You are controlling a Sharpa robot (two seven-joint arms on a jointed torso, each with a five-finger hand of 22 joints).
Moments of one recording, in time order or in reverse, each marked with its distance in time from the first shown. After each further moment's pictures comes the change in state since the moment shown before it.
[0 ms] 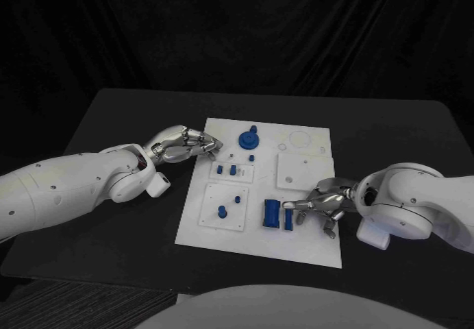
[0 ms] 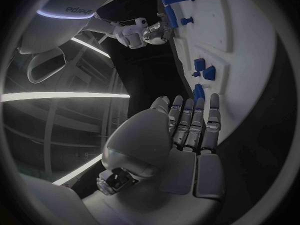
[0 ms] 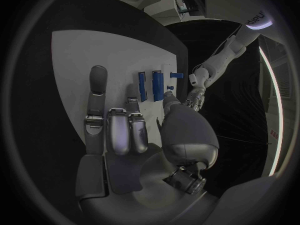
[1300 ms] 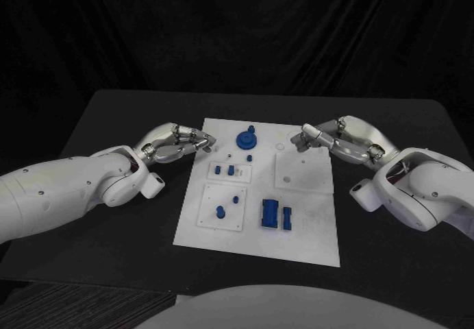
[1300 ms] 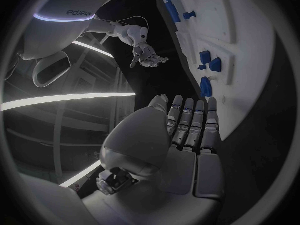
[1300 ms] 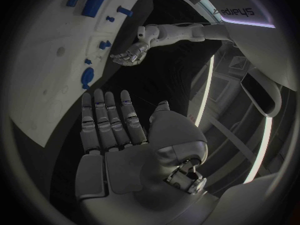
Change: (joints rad) left arm -0.004 -0.036 0.000 0.034 0.000 -0.068 0.081; left_hand -0.039 -0.034 0.012 0.005 0.006 0.007 0.000 0.010 -0.003 -0.004 -0.029 0.000 -0.003 -0.058 -0.044 -0.016 -0.014 0.000 -0.097 -0.046 -0.023 -0.035; right arm 0.029 -0.085 -0.001 -0.005 -0.021 -0.406 0.882; right_hand 0.101 0.266 -0.364 0.098 0.109 -0.181 0.039 -0.120 -0.281 -0.853 0.231 -1.198 -0.820 -0.821 0.267 -1.077 -1.065 -0.025 -0.892 0.242 -0.123 -0.624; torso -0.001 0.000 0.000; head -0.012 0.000
